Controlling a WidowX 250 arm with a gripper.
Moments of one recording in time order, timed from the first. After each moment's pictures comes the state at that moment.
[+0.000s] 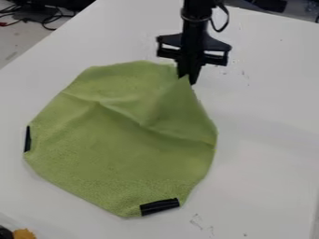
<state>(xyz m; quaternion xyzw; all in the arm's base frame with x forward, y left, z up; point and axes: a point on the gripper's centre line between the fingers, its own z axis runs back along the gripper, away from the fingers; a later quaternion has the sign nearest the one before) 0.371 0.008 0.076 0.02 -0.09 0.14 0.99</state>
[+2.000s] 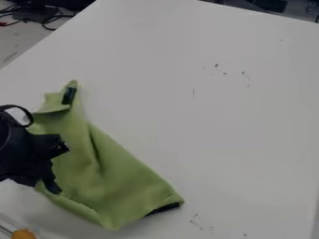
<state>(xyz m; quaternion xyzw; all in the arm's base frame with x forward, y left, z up) 0.145 0.109 0.029 -0.04 -0.17 0.41 0.90</state>
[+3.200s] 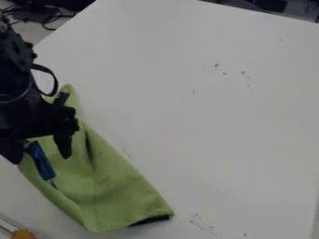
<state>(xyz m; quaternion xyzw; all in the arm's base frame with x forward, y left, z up) 0.162 0.099 0.071 0.03 -0.09 0.33 0.94</state>
